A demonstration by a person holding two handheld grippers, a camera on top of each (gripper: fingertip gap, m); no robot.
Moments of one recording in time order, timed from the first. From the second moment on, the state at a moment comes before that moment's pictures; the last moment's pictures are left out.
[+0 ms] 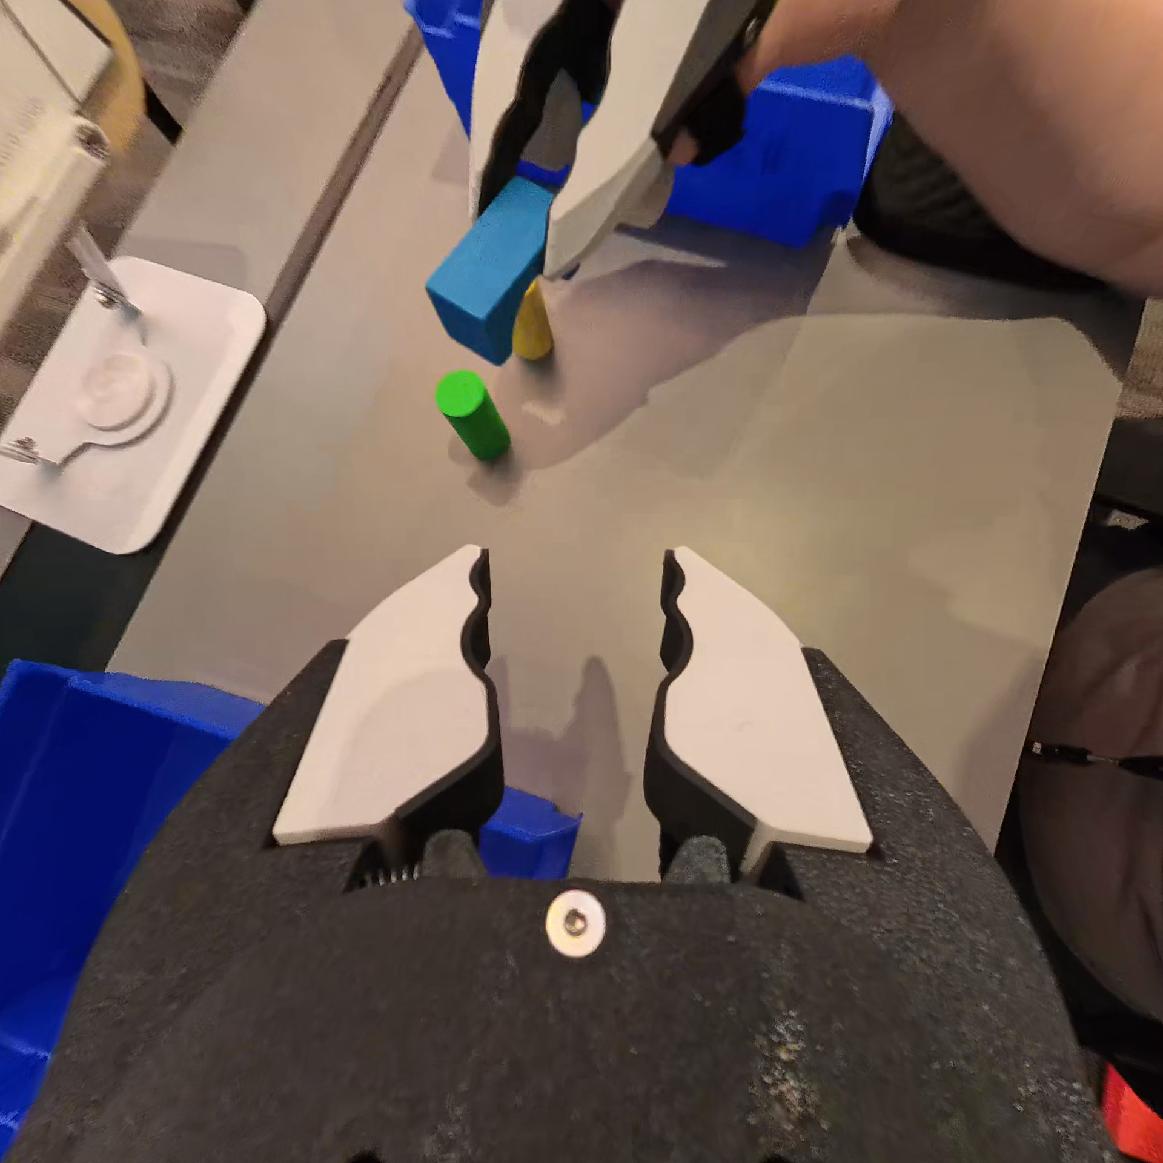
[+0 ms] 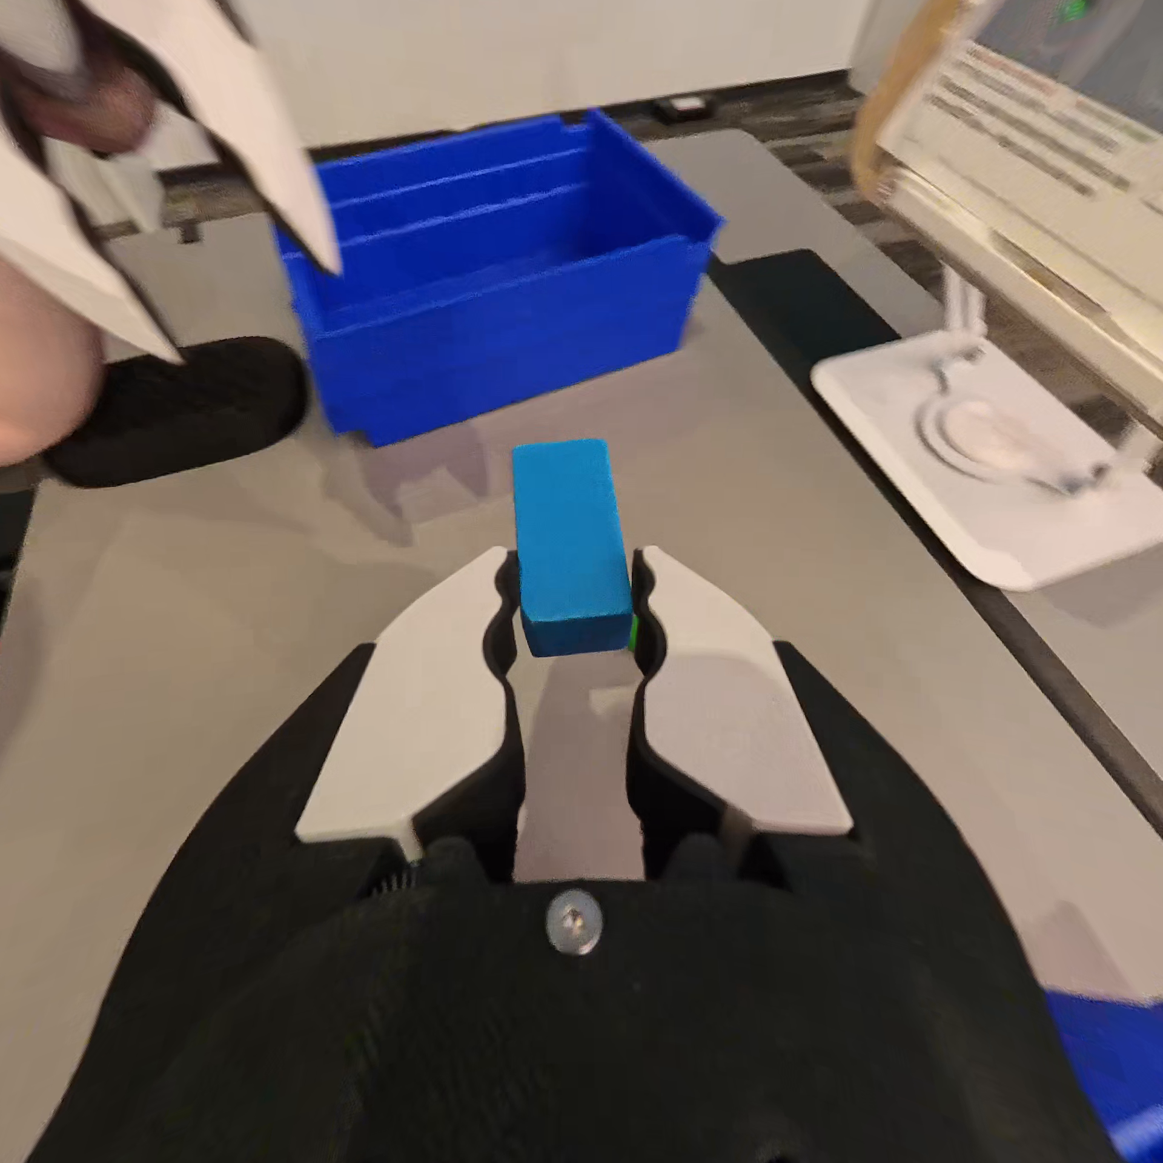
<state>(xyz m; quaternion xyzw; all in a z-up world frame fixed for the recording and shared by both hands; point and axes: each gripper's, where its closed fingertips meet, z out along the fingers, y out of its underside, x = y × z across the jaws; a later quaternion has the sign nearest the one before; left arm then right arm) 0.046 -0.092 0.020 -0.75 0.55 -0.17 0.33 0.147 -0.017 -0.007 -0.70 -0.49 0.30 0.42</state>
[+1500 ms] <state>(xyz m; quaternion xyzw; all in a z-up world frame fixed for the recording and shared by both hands) 0.128 0.035 -0.153 -0.83 0.40 -0.11 0.38 0.236 0.021 0.040 -0.67 -0.43 0.29 0.53</state>
